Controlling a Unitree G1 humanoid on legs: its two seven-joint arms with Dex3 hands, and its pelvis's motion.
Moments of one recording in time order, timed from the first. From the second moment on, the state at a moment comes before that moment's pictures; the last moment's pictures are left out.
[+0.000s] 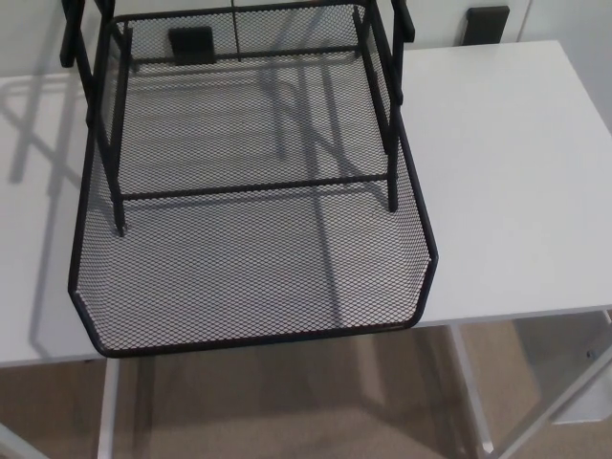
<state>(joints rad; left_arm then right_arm) 0.38 0.52 0.12 0.39 -0.03 0.15 -0.35 0.44 -0.36 -0.27 0.30 -0.14 0.12 0.22</state>
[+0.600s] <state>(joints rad) 0.40 0.53 0.11 0.41 -0.01 0.13 -0.34 0.43 -0.37 -0.24 0.30 -0.12 0.12 0.20</state>
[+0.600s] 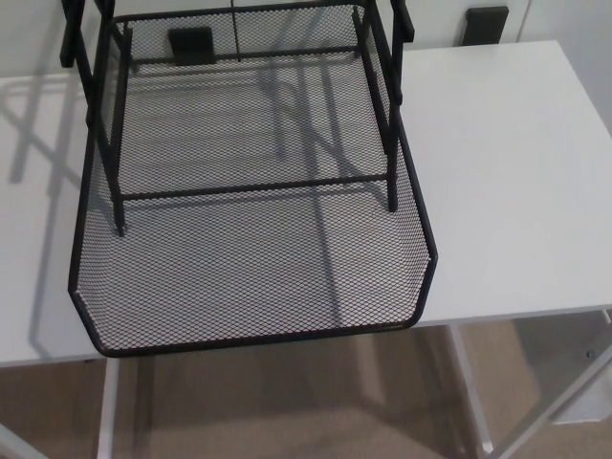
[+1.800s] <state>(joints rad) 0.33 0.52 0.07 0.41 0.02 0.12 -0.33 0.46 -0.38 -0.24 0.26 -0.09 0.12 0.17</state>
